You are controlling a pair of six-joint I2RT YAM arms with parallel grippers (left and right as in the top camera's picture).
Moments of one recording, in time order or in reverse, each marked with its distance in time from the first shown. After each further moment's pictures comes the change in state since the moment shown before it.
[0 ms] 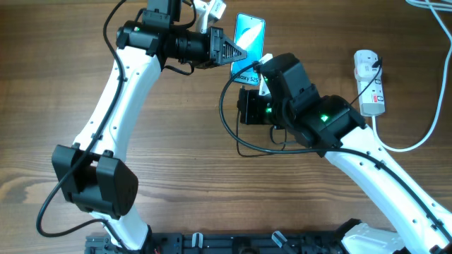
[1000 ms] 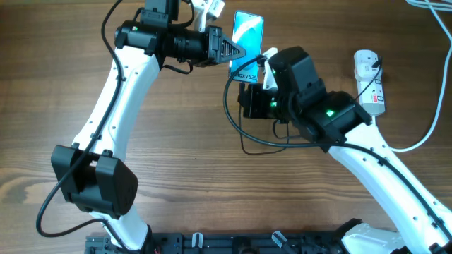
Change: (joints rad) left arm 0.005 0.000 0.000 0.005 -0.005 0.025; right arm -0.056 0.004 0.000 0.045 -0.071 -0.023
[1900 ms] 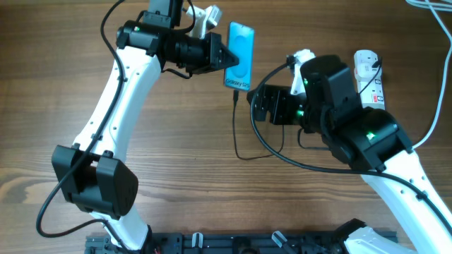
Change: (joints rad) left arm -0.007 -0.001 0.003 -0.122 -0.171 -0.003; right arm -0.042 -0.169 -0.001 -0.129 0.117 -0.033
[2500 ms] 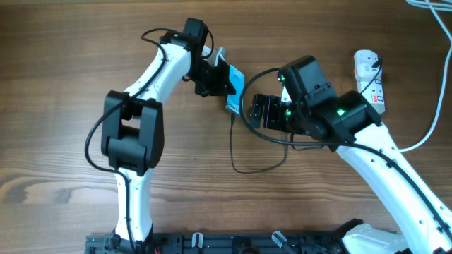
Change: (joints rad) left arm -0.037 0.383 -0.001 -0.004 -0.147 0.000; right arm 0.000 0.150 0.000 -0.159 -0.013 0.057
